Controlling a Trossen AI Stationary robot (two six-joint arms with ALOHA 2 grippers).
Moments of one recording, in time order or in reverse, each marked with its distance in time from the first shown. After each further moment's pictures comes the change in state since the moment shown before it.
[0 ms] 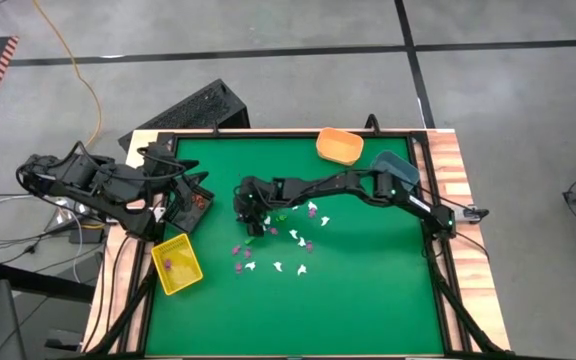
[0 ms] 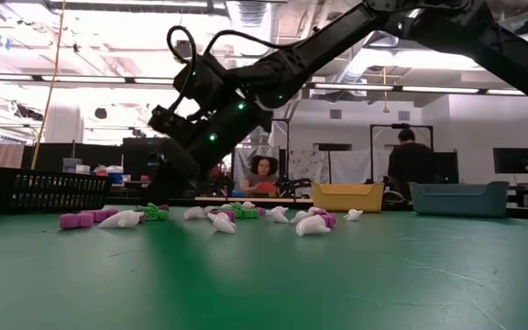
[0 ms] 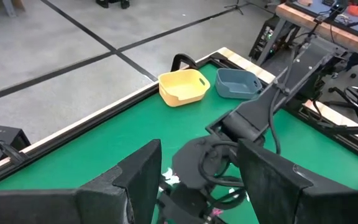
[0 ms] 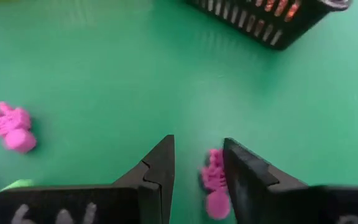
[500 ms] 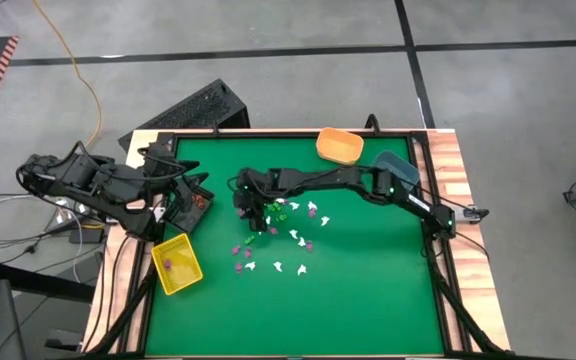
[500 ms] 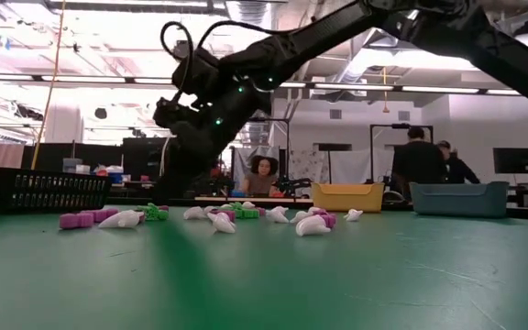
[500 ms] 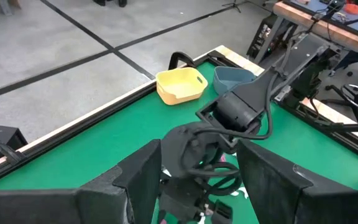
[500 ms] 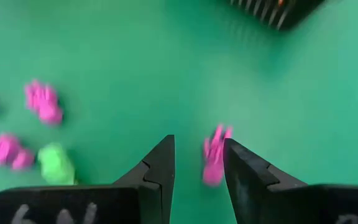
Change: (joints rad) left arm 0.000 0.000 0.000 0.000 0.013 0.001; right arm -0.026 0.005 0.154 -0.254 -0.084 -0.038
